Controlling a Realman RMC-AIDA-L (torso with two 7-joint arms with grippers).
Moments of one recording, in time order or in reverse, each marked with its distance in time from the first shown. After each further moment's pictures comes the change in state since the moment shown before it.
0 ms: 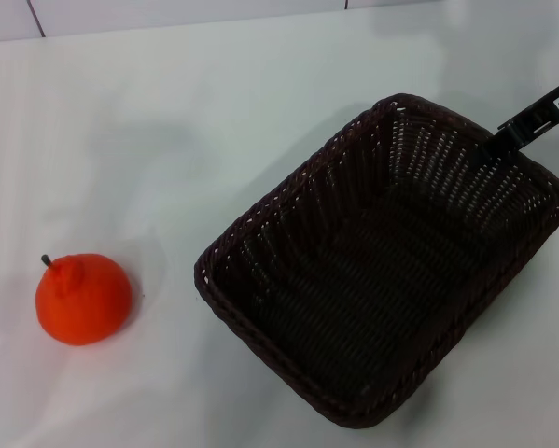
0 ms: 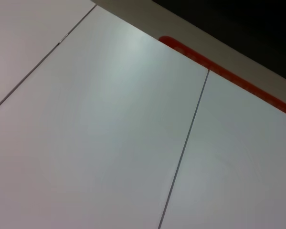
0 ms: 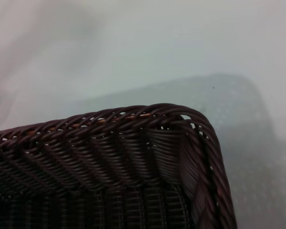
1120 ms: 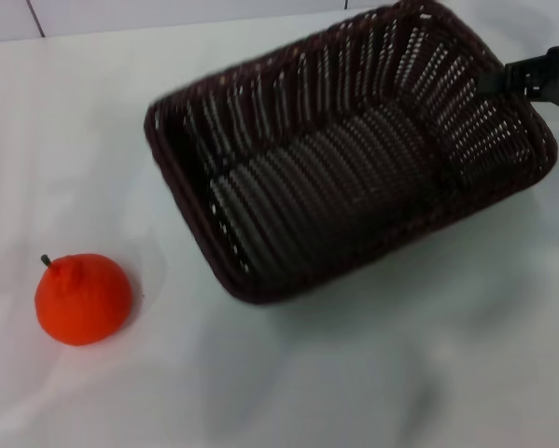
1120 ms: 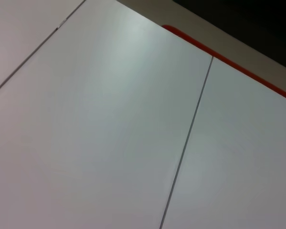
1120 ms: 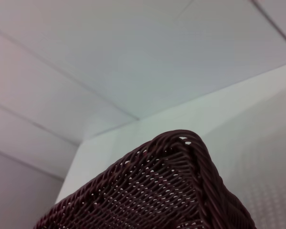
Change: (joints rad) left arm -0.060 0.004 -0.002 -0.031 -0.003 0.089 0.001; right arm -0.162 -0.094 0.412 0.296 0.372 0.003 -0.054
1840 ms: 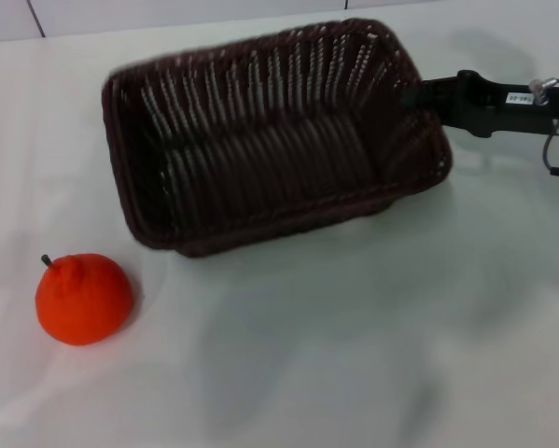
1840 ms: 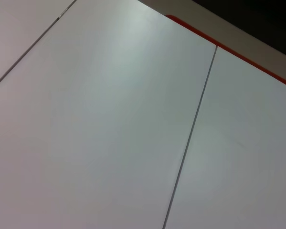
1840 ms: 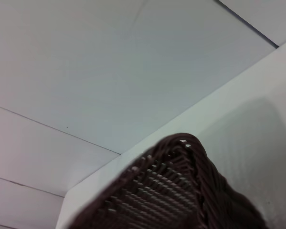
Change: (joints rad) left arm -0.005 0.001 0.000 -0.019 0.007 0.037 -0.001; right arm 0.000 0.186 0.048 0.057 0.042 -0.285 0.020
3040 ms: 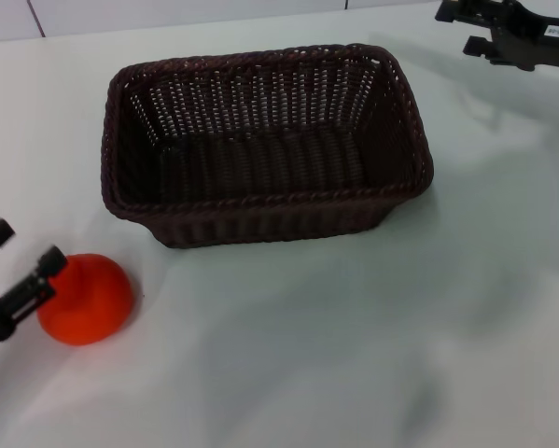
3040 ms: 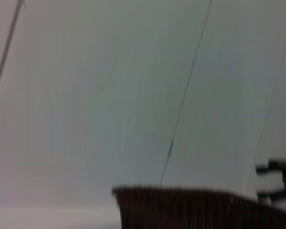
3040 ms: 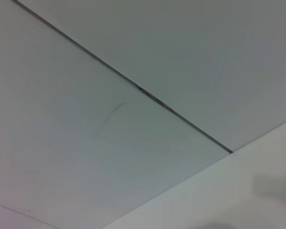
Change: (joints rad) left arm 0.139 0.098 0.373 -0.071 0.472 0.279 0.001; right arm 0.035 -0.041 0.008 -0.018 0.075 -0.178 -0.007
